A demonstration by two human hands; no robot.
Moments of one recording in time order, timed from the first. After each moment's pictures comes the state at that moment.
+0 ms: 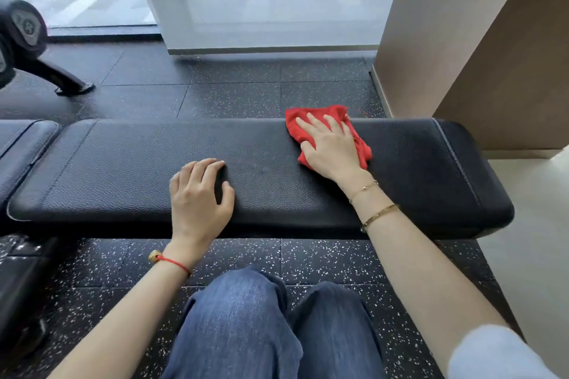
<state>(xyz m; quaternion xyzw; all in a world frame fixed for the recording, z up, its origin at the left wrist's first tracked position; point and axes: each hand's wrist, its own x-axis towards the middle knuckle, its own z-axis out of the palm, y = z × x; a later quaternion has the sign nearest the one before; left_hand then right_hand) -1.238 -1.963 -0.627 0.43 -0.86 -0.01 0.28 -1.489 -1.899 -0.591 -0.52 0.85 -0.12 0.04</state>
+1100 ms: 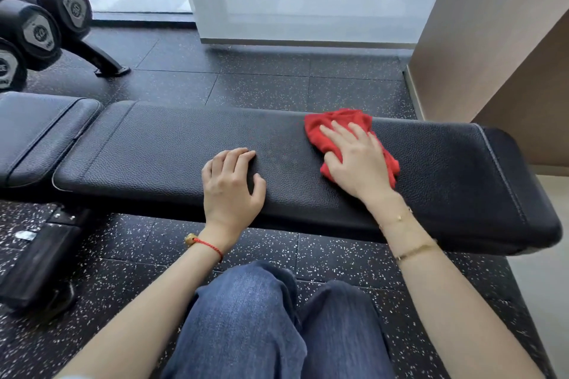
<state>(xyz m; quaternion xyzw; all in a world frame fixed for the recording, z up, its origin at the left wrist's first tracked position) -1.240 -1.957 -0.628 0.45 -0.85 -0.02 0.28 -1.464 -1.881 -0.598 -0.54 0.83 -0.15 0.01</state>
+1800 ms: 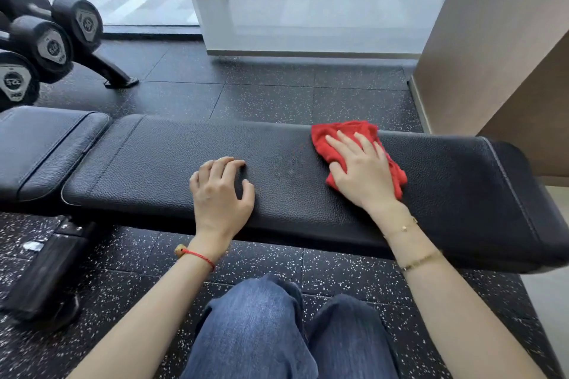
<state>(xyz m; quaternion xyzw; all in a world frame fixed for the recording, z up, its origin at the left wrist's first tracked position) -1.229 -1.979 -0.621 0.51 -0.82 -0.03 0.27 -1.468 -1.891 -0.599 -0.54 0.83 -0.14 0.01</state>
